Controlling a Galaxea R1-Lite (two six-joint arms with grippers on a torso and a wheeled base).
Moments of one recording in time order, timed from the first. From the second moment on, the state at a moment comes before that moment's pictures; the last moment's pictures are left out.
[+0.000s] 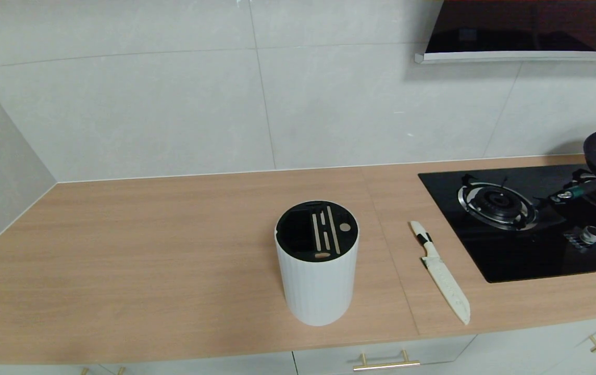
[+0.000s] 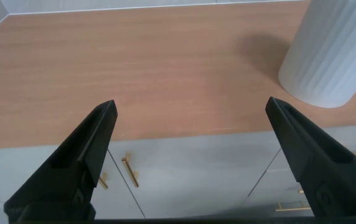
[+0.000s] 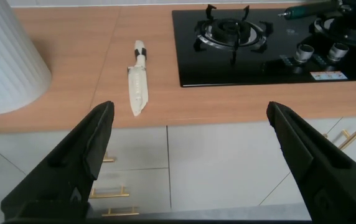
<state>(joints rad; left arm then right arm) 0.01 0.00 0.00 0.00 0.00 0.00 0.00 0.00 0.00 0.00 -0.01 -0.03</state>
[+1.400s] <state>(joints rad) 0.01 0.00 0.00 0.00 0.00 0.00 0.19 1.25 -0.52 -0.26 0.20 -0.02</state>
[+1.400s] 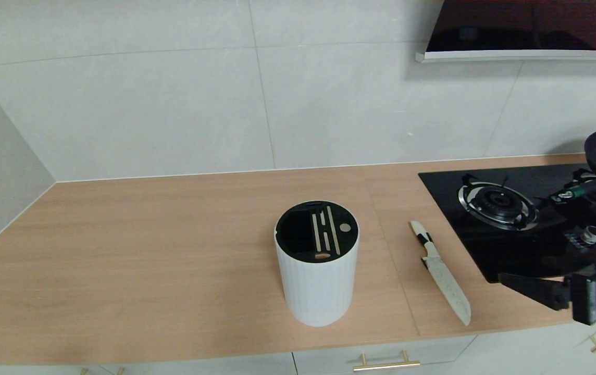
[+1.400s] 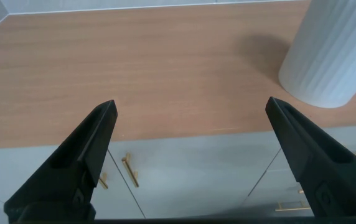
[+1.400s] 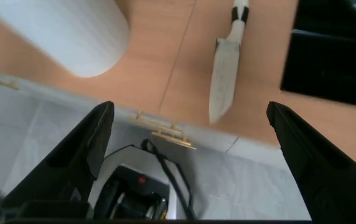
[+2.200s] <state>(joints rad) 0.01 0.00 0.00 0.00 0.00 0.00 0.24 2.05 -0.64 -0.90 0.01 -0.02</state>
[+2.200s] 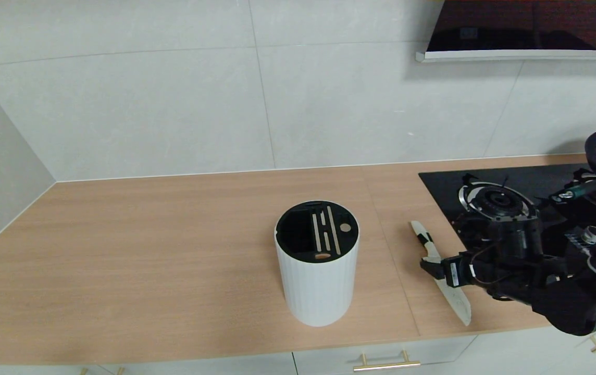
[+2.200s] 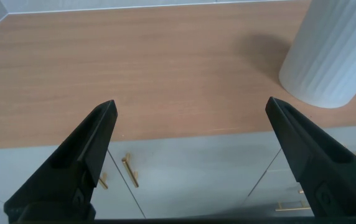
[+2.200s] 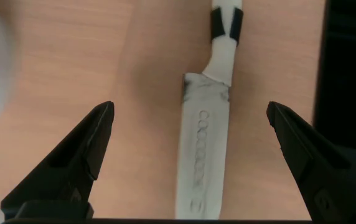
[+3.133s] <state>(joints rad) 0.01 0.00 0.00 0.00 0.00 0.00 0.24 2.22 -0.73 -1.02 -0.08 -0.02</state>
